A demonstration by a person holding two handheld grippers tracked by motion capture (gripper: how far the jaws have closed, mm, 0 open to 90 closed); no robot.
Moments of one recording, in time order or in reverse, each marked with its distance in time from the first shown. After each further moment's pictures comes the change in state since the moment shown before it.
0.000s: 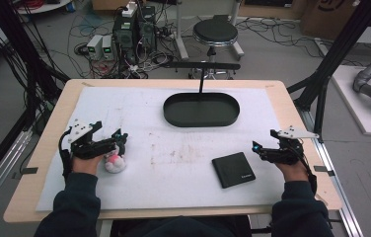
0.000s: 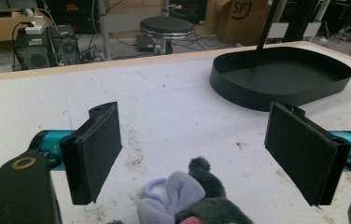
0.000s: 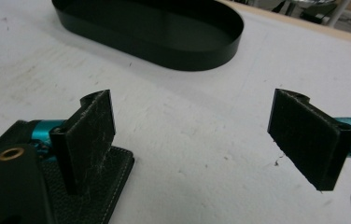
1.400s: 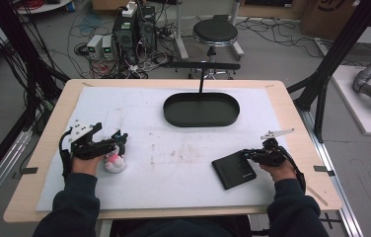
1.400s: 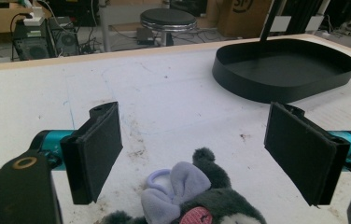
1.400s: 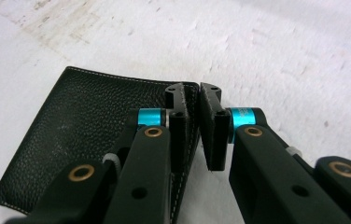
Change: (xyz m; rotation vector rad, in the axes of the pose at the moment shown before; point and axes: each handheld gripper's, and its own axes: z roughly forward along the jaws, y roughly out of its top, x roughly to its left) left arm 0.003 -0.004 0.001 0.027 0.000 -0.009; right arm 0.008 -0.011 0.037 0.256 0.289 0.091
